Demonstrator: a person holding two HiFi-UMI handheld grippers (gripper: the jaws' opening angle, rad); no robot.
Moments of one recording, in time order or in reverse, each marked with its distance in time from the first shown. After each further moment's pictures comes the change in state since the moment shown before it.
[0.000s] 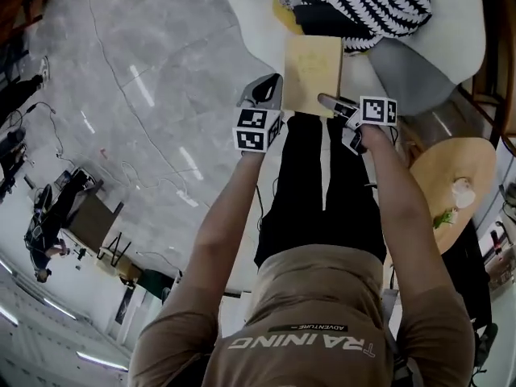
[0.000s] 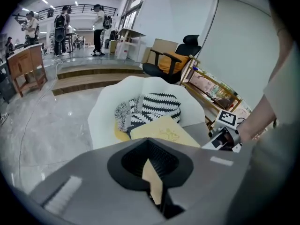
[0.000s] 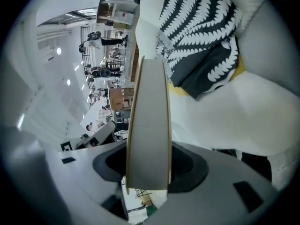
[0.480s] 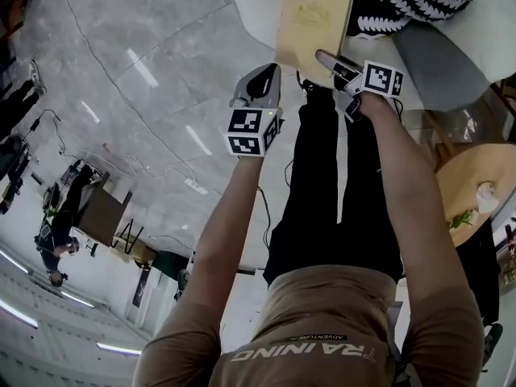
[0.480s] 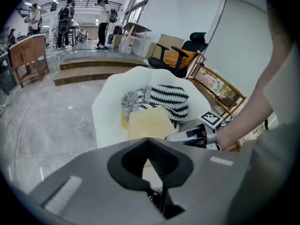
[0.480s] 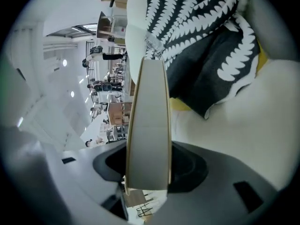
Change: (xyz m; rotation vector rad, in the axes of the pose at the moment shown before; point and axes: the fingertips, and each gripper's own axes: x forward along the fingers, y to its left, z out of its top) left arm 0.032 0.056 -0.053 -0.050 0.032 -0.004; right arm 0.098 -0.053 0.069 0.014 -0.197 0.049
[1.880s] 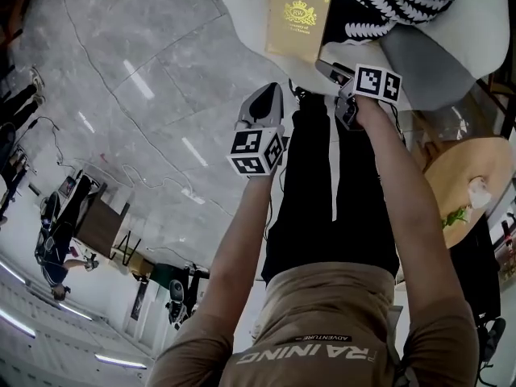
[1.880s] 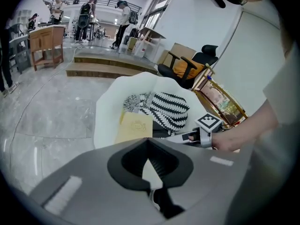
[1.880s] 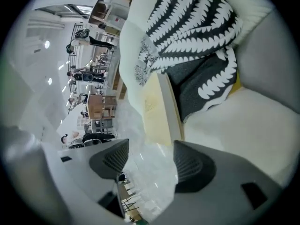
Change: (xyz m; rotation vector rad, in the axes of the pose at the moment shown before) left arm -0.026 -0.032 0.010 -0.196 -0.073 0.035; right arm -0.037 0.002 0.010 -0.035 0.047 -0.297
